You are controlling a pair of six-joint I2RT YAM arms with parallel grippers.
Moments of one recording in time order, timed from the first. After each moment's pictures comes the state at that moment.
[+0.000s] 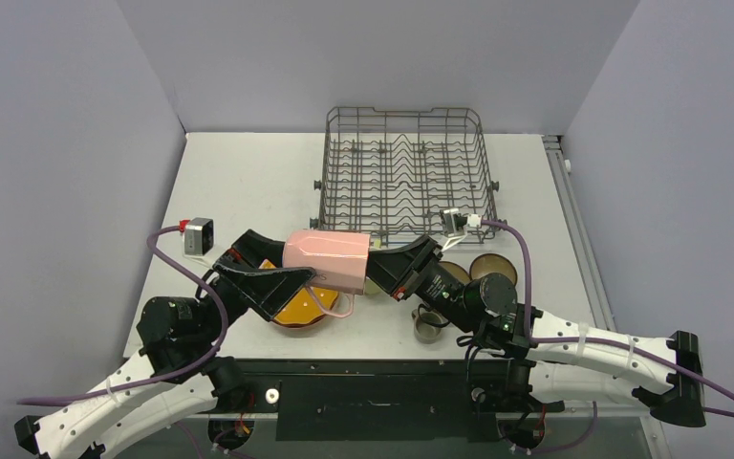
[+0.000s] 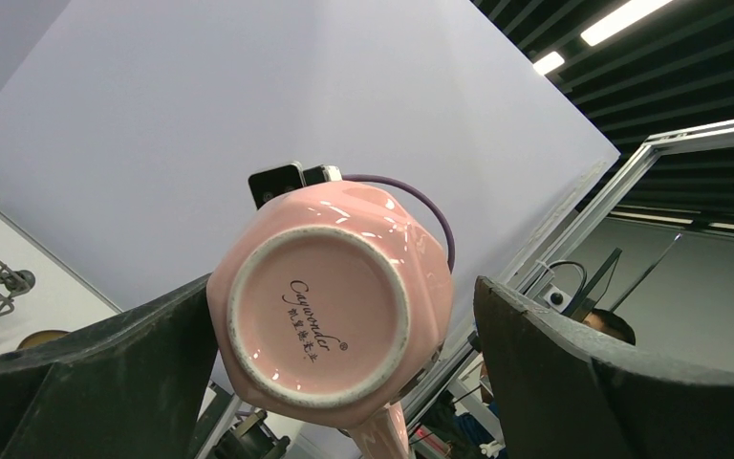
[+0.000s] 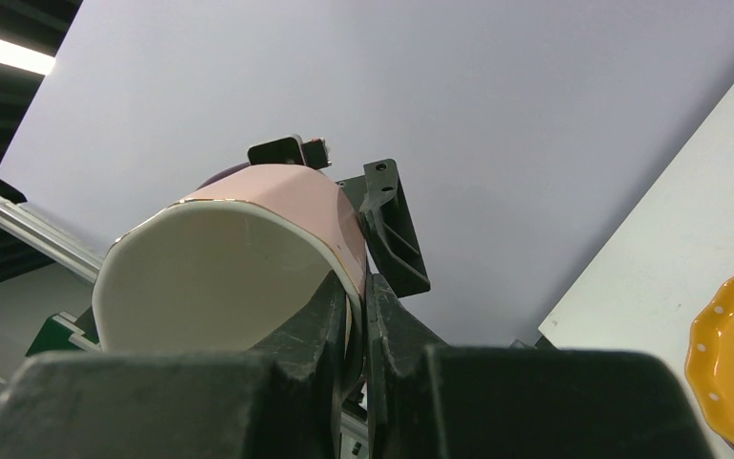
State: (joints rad) left arm -0.97 0.47 0.64 0.41 0.03 -0.96; right arm 1.23 0.92 0.75 0.54 0.22 1.00
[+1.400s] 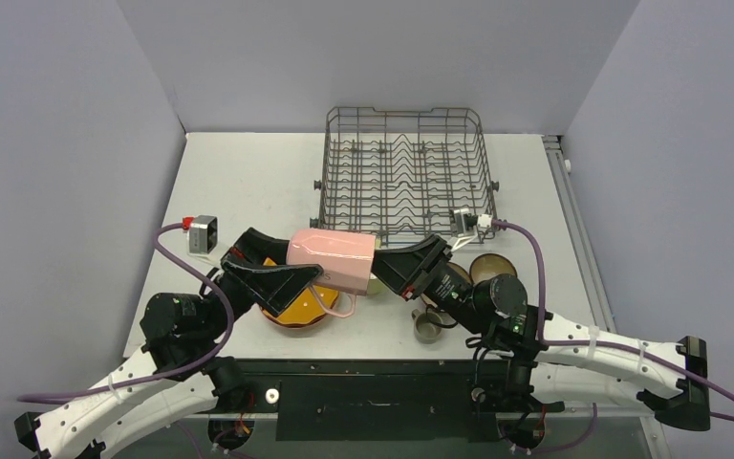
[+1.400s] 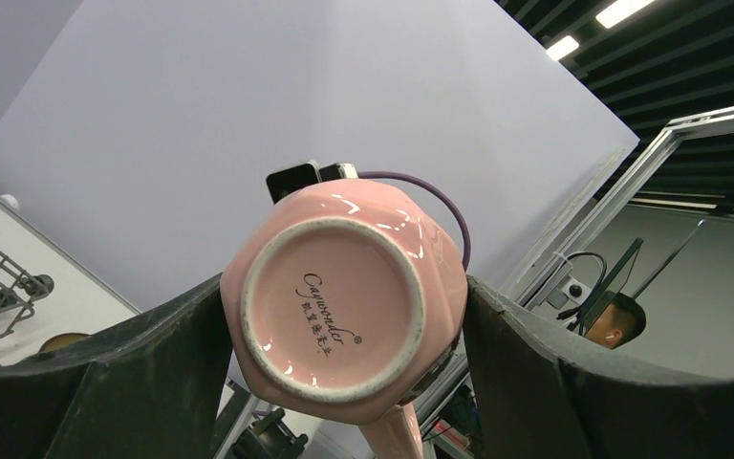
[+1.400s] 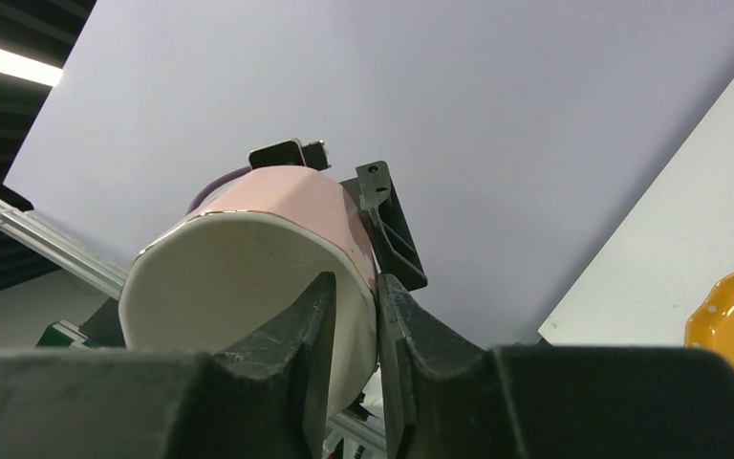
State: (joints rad) left arm -0.97 0.51 0.65 0.41 0.04 -0.92; right arm 1.23 0.88 0.75 0.50 0.23 1.00
